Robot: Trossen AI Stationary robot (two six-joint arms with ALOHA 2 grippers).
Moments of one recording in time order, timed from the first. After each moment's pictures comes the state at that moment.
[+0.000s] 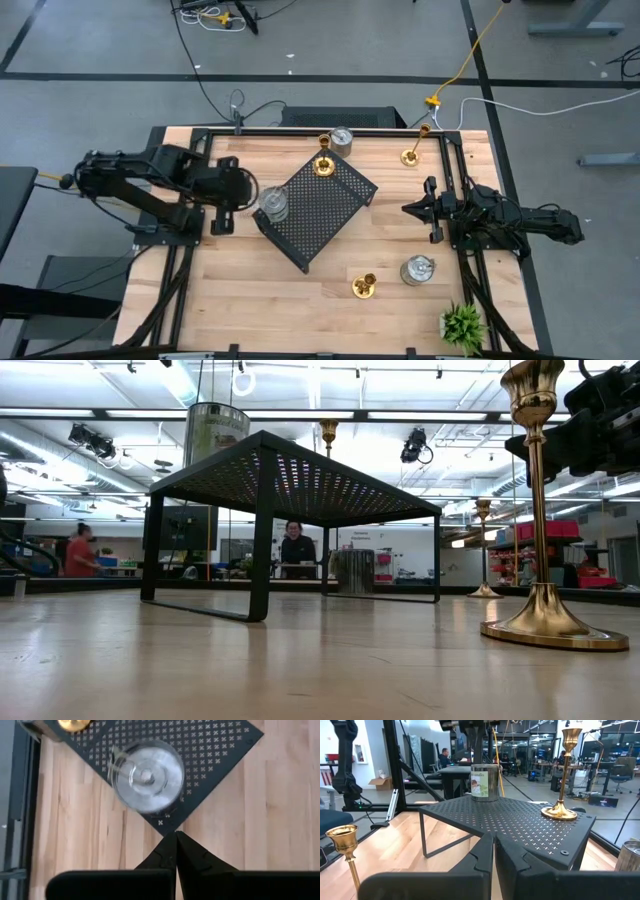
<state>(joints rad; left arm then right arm) -0.15 1.23 1.52 -1.39 -0.19 -0.12 -0.09 0.00 0.02 0.03 -0.11 -0.01</state>
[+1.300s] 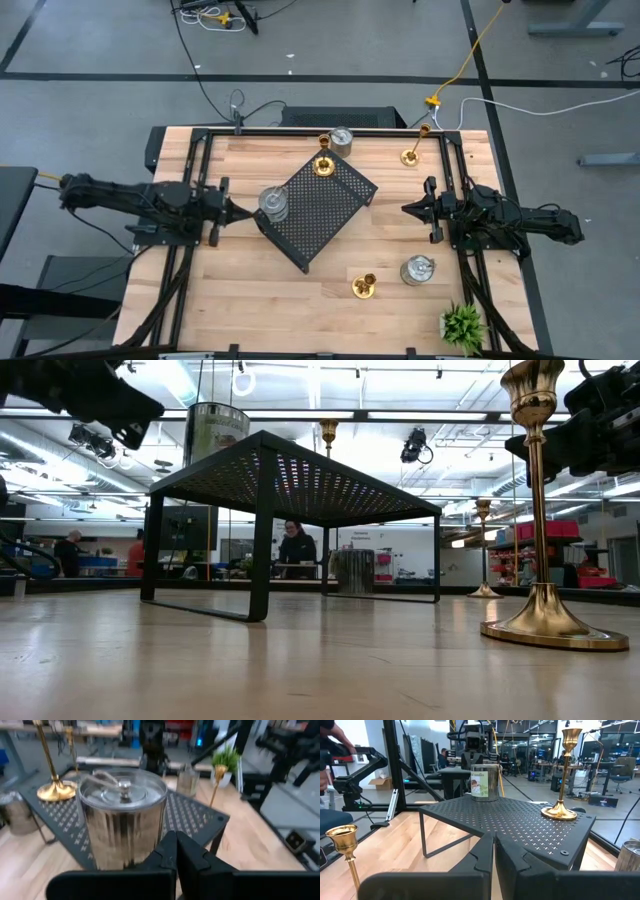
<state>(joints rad) -0.15 0.36 0.35 -0.16 -0.13 -0.11 -0.09 0.00 0.02 0.03 -0.11 -0.01</state>
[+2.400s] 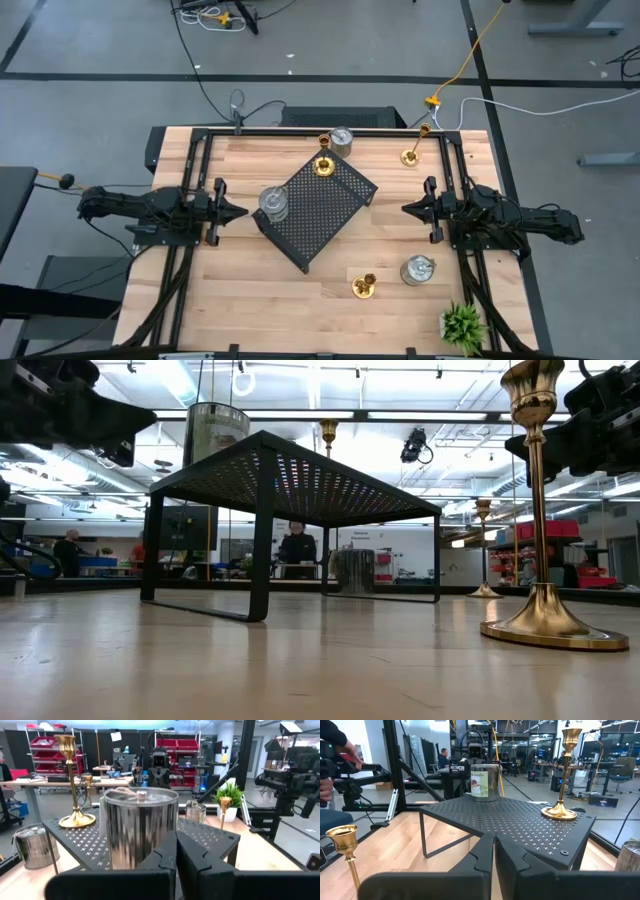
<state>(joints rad) -0.15 0.01 0.07 0.02 -0.18 -0.01 -0.09 0.00 0.02 0.03 -0.11 -0.01</state>
